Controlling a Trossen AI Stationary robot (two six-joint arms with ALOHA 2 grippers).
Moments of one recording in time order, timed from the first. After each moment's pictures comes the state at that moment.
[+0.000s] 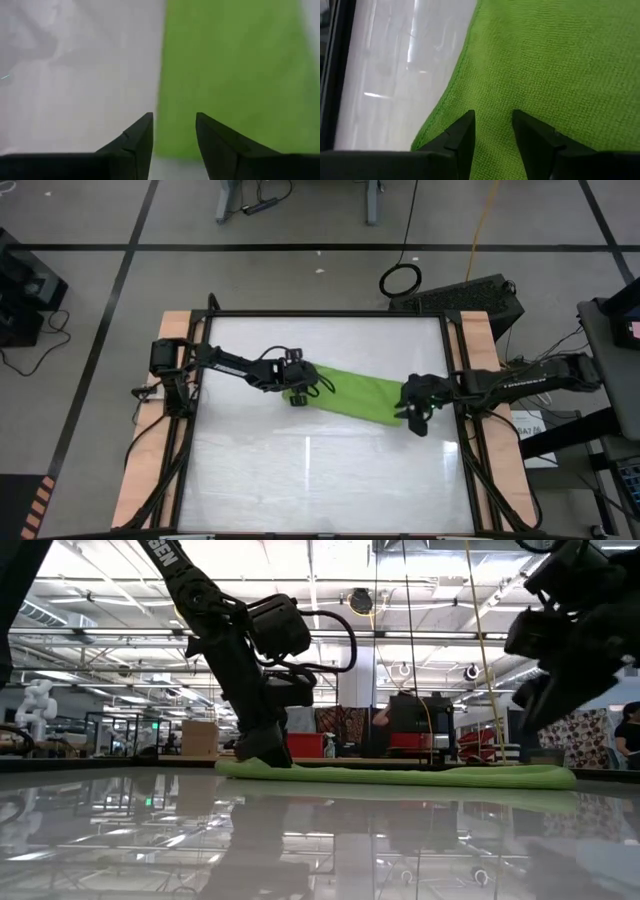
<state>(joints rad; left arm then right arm) 0.14 1.85 0.95 -0.11 -0.37 0.28 0.03 0.82 0.33 -0.32 -0.05 0.31</state>
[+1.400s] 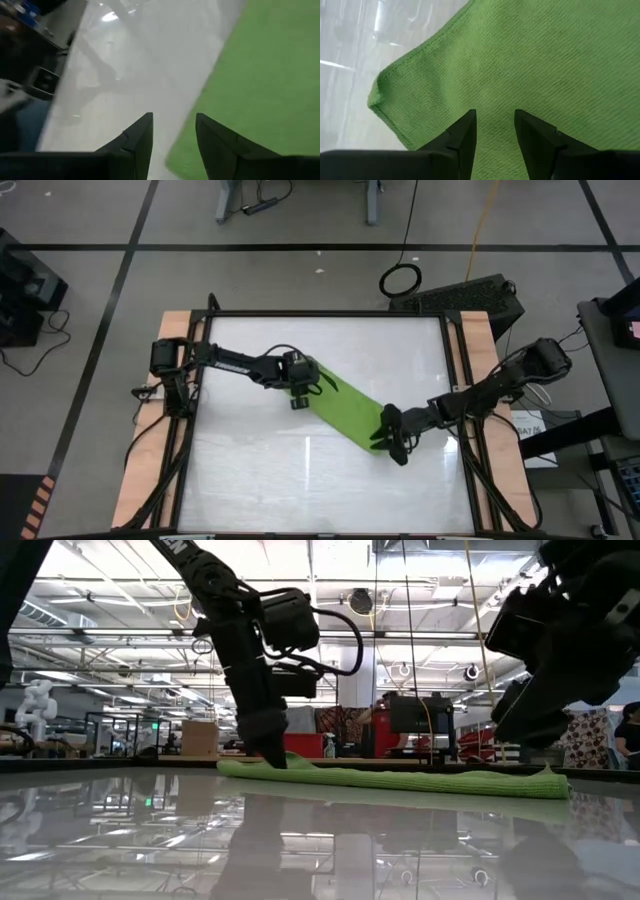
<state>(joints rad) 0.13 1.85 1.07 -0.36 -0.27 0.06 0.35 1.33 0.33 0.41 0.03 0.62</state>
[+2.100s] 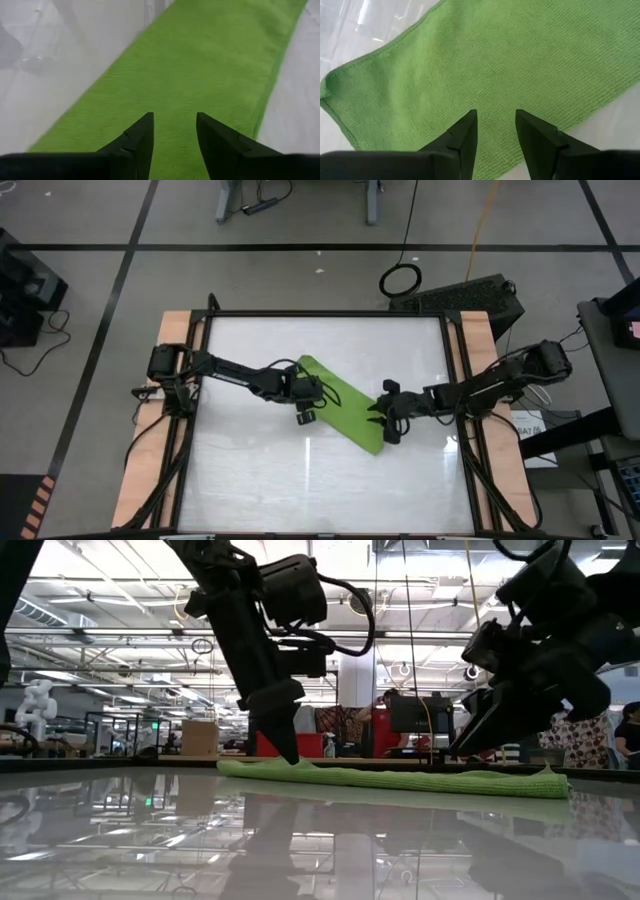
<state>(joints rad) 0.00 1.84 1.12 -0.41 -0.26 -0.18 0.15 1.34 0.33 0.31 0.14 0.17</state>
